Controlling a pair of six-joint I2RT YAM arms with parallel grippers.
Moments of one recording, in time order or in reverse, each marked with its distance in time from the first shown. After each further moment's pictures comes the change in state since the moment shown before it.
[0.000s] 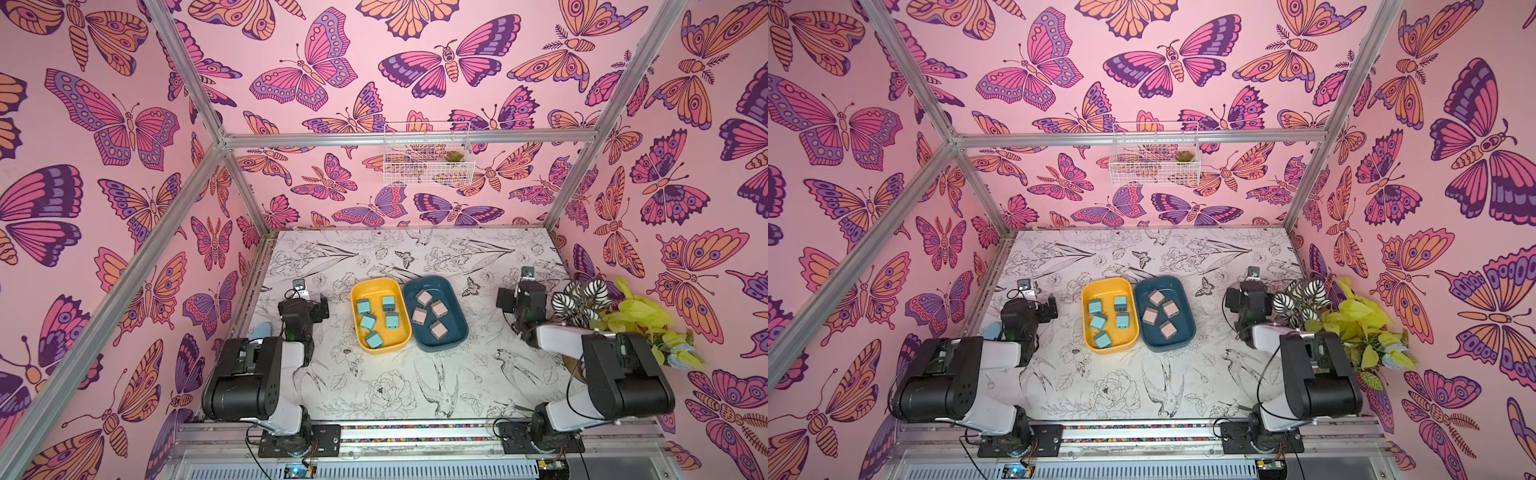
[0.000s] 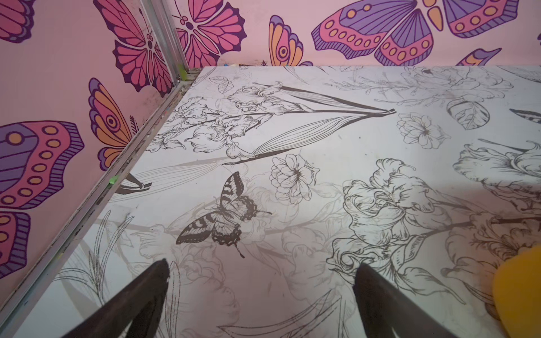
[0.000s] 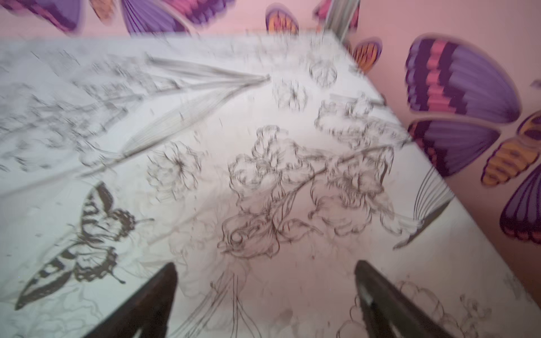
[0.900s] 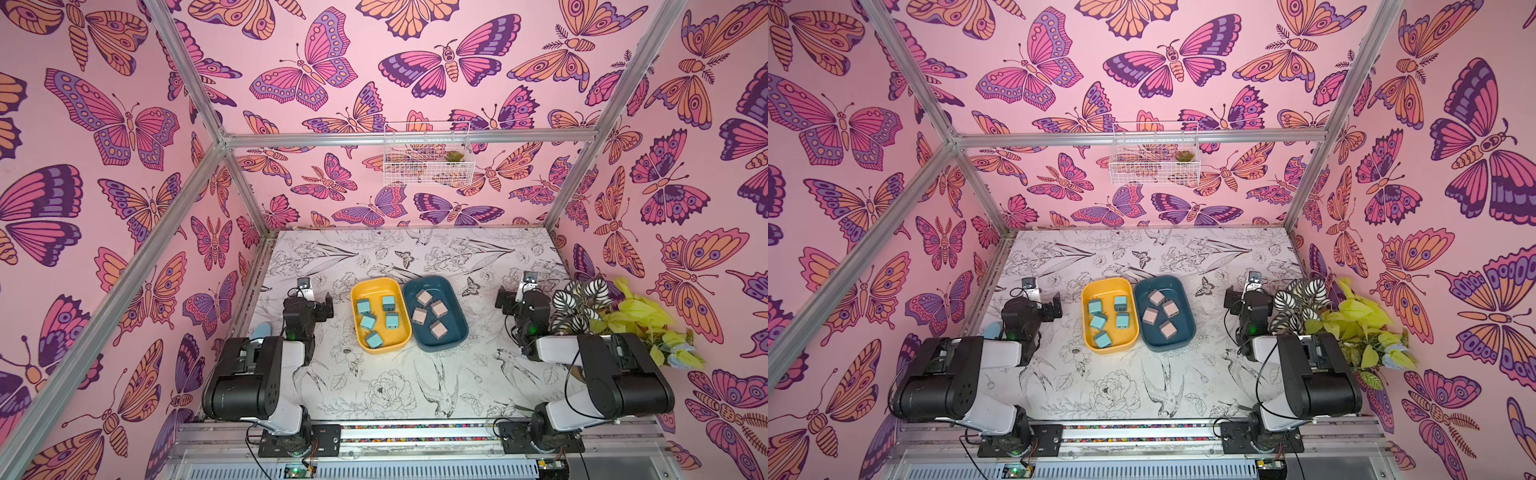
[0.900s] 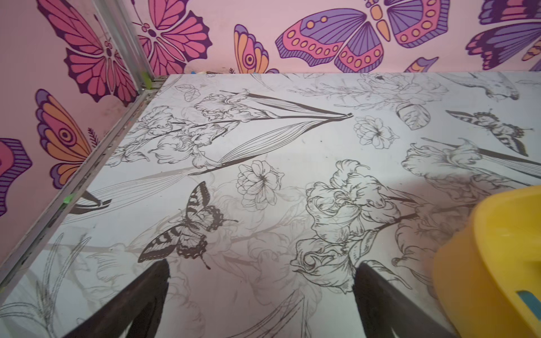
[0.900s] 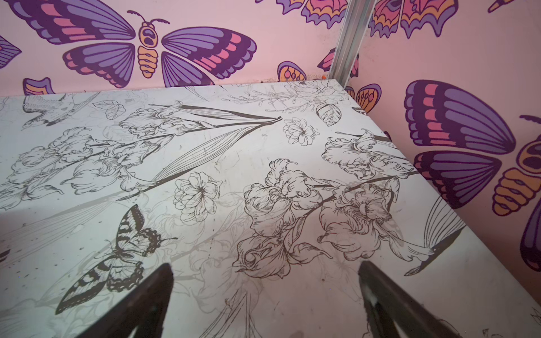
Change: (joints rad) left arm -0.007 0.001 0.006 0.000 0.129 0.006; right arm -0.003 0.018 -0.008 0.128 -0.027 -0.024
